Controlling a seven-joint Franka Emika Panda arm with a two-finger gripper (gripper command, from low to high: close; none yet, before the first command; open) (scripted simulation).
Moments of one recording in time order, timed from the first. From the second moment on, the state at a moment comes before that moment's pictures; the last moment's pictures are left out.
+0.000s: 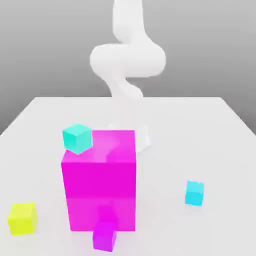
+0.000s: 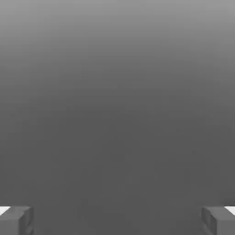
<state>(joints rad) 0.01 -0.72 0.04 -2.35 0.03 2.35 0.86</state>
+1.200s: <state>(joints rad) 0.35 0.23 0.14 -2.79 -0.27 3.02 1.81</state>
